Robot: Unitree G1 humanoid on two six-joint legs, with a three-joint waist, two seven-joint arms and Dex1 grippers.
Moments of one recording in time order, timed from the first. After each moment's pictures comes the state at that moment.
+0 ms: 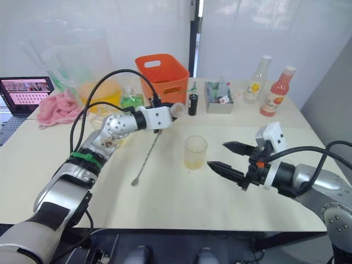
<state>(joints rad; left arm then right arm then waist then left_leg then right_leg) -1.11 0.40 -0.35 0.80 0.32 -0.50 -0.52 -0.19 -0.84 -0.39 -0.62 1.05 0.91 0.61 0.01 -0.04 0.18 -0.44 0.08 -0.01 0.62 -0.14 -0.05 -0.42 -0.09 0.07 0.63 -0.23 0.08</state>
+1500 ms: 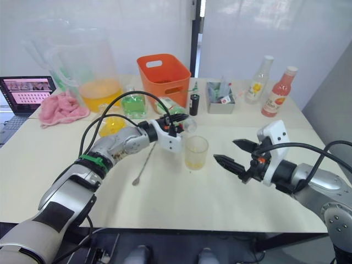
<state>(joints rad) -1.10 0.39 -0.49 0.85 0.75 -0.69 -0.09 -0.17 -0.86 -0.38 -0.60 1.03 0.91 0.45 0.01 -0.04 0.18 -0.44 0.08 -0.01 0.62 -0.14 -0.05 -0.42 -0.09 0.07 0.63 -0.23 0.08</state>
